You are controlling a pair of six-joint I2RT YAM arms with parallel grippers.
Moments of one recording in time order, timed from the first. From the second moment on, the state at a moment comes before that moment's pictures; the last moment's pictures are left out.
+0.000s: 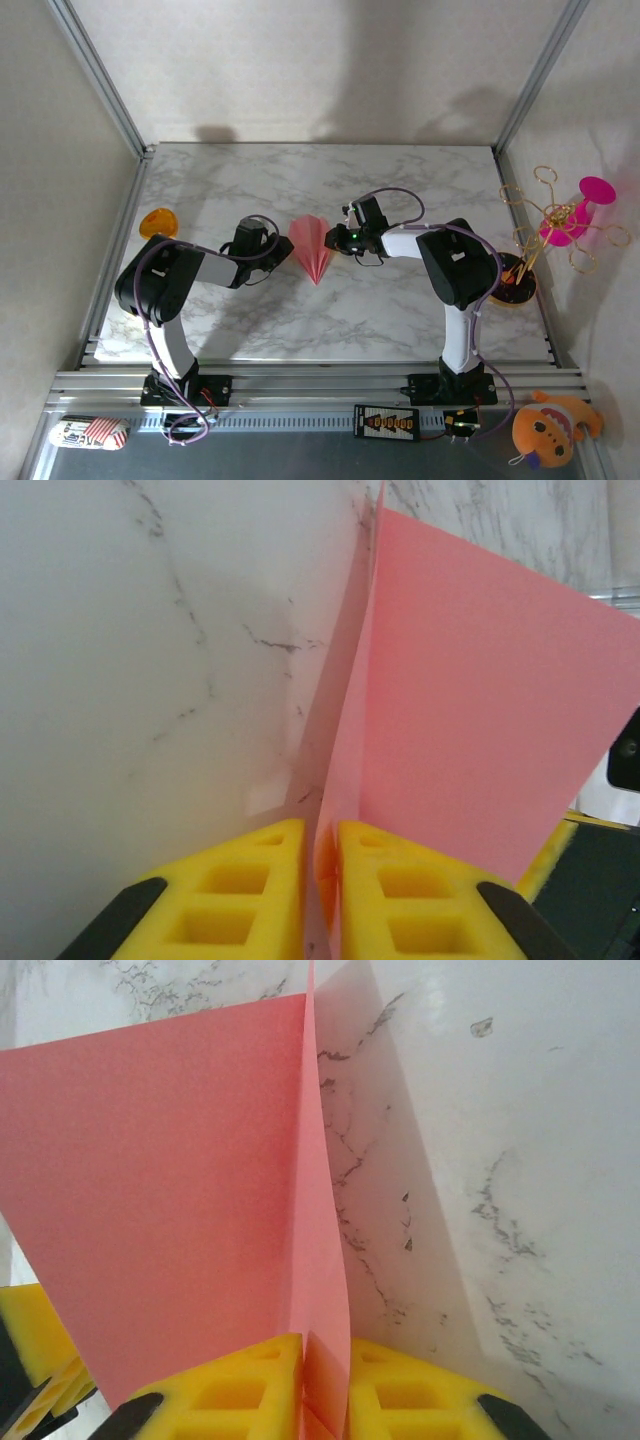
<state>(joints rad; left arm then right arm) -0.38 1.84 0.70 0.48 0.29 -1.08 0.51 2.00 1.08 0.07 -0.47 0.67</state>
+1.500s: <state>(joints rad) -0.51 1.74 0.85 0.14 0.21 -1.01 0.51 2.01 1.11 0.04 -0.52 0.67</state>
